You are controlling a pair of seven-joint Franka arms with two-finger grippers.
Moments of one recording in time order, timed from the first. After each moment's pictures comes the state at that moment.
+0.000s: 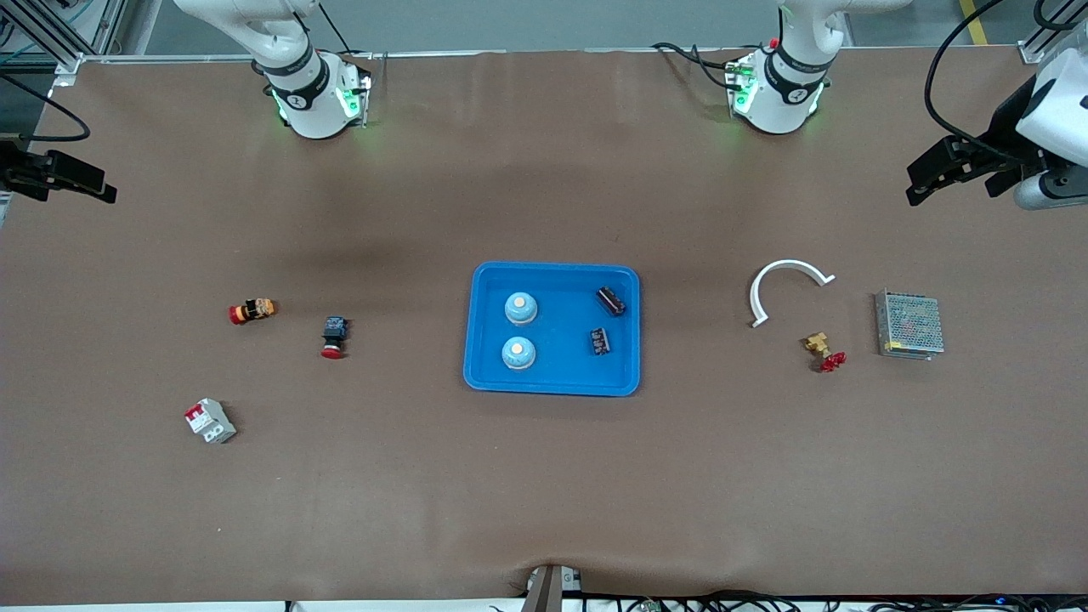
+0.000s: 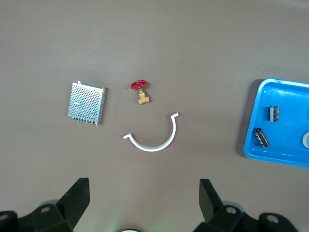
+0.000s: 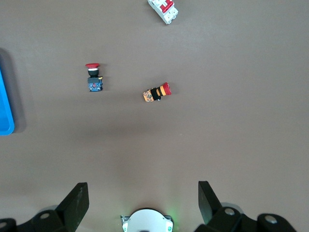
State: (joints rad) left arm -0.03 -0.06 -0.09 -1.56 0.01 1.49 -0.22; right arm -0.02 -0.08 -0.13 -1.68 0.01 1.44 -0.09
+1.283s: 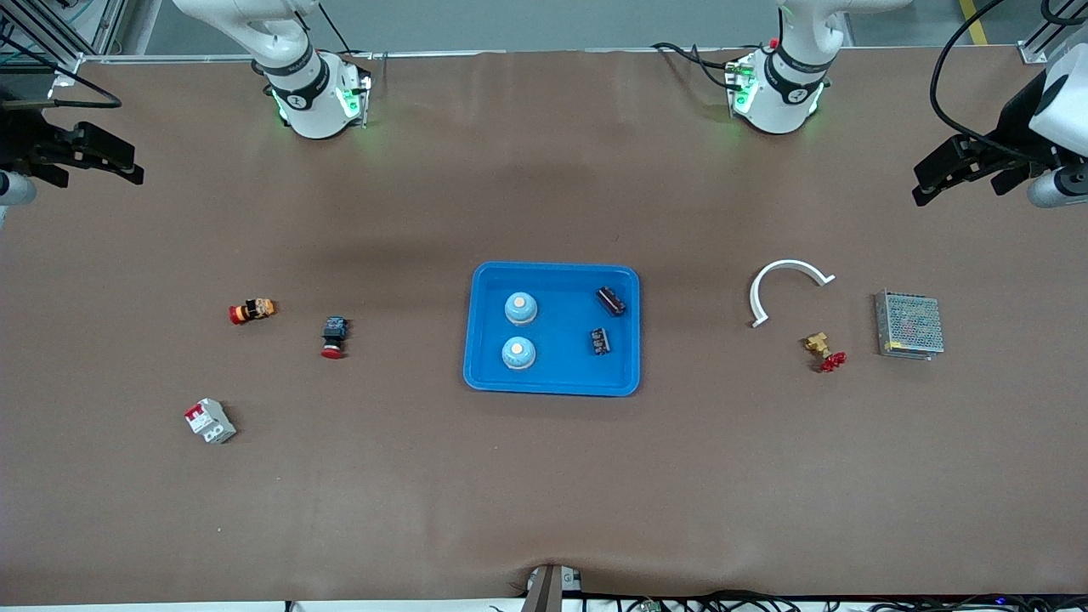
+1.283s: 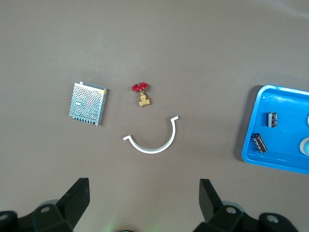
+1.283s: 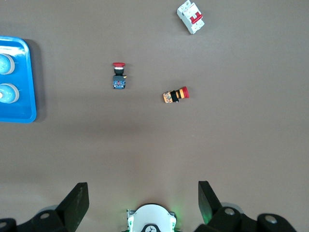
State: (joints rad) left arm -0.03 -0.06 -0.09 -1.54 0.01 1.49 -0.24; right arm 0.01 -0.06 -0.03 -1.56 0.01 1.36 -0.04
